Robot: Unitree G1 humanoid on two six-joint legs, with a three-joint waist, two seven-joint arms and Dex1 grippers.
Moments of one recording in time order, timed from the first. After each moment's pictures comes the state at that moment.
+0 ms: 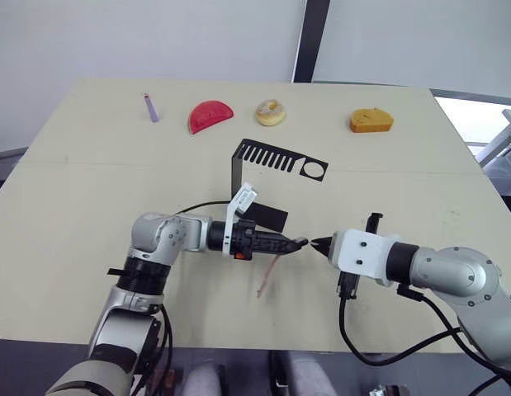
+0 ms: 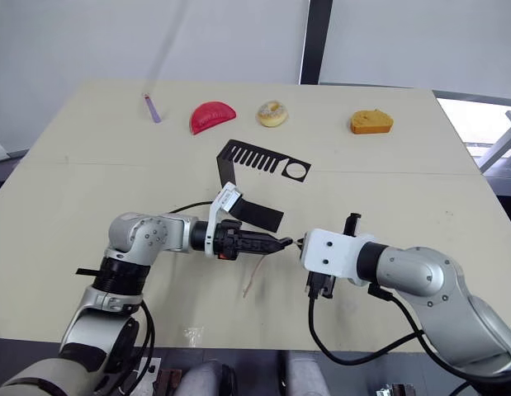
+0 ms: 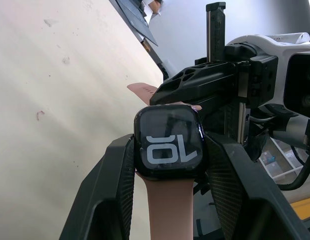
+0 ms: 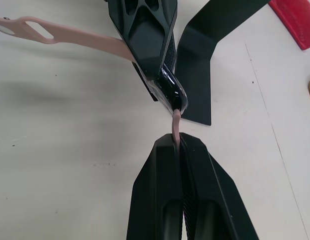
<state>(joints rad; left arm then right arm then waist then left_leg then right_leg) -0.72 0.29 -0.10 0.10 -0.71 1.27 -0.94 -0.23 -0.93 0.14 -0.83 0.08 0.68 0.80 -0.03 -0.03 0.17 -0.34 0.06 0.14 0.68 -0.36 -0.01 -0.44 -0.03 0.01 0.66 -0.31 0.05</state>
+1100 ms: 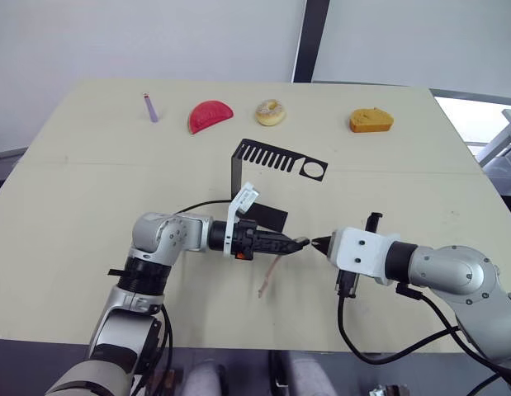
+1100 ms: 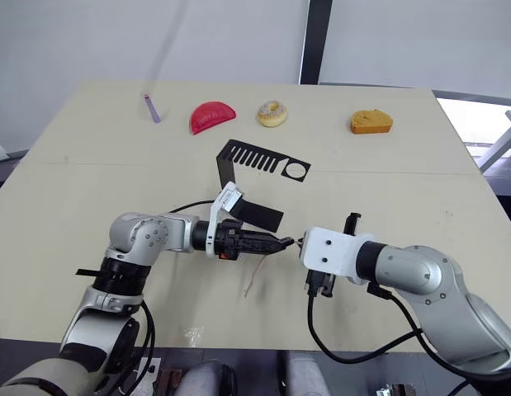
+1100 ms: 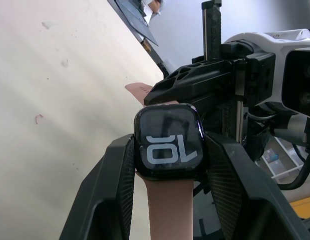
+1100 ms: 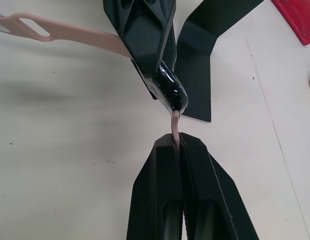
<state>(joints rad) -0.72 0.29 -0.11 0.09 -0.71 1.25 -0.94 -0.25 -0.93 0.15 -0.83 0.07 0.70 0.80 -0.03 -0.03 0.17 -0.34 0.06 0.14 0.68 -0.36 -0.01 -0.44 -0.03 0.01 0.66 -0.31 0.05</state>
